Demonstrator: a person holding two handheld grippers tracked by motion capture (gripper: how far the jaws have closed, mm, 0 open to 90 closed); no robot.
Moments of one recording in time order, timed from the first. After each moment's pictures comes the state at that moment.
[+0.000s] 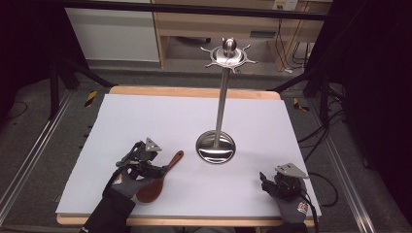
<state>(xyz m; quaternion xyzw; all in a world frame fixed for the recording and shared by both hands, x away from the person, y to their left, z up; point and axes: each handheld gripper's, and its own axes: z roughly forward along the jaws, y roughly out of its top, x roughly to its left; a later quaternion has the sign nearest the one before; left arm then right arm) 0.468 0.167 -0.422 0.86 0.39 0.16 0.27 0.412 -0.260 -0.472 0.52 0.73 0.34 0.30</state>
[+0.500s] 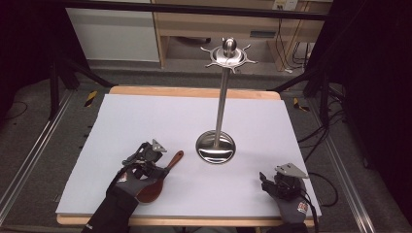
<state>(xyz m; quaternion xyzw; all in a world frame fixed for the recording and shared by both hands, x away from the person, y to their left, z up) 0.475 0.157 -0.432 0.88 0.38 0.14 0.25 0.412 -0.260 -0.472 0.52 0.73 0.34 0.30</state>
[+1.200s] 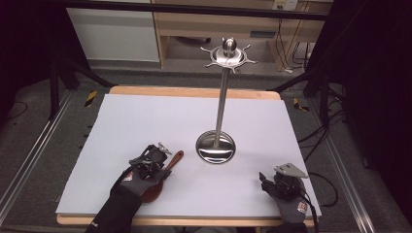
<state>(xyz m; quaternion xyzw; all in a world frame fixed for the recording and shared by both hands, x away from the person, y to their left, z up) 0.483 0.147 -0.450 0.90 0.38 0.10 0.20 0.413 -0.259 -0.472 0.52 0.73 0.34 0.29</state>
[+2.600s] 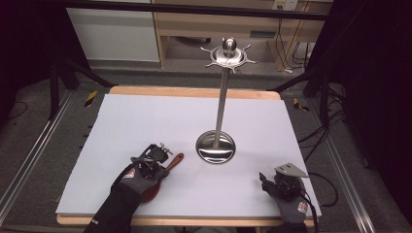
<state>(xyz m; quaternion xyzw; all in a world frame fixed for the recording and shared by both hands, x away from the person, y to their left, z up) 0.490 0.145 -0.448 0.91 0.37 0.06 0.17 0.413 -0.260 -0.473 0.52 0.73 0.34 0.28</state>
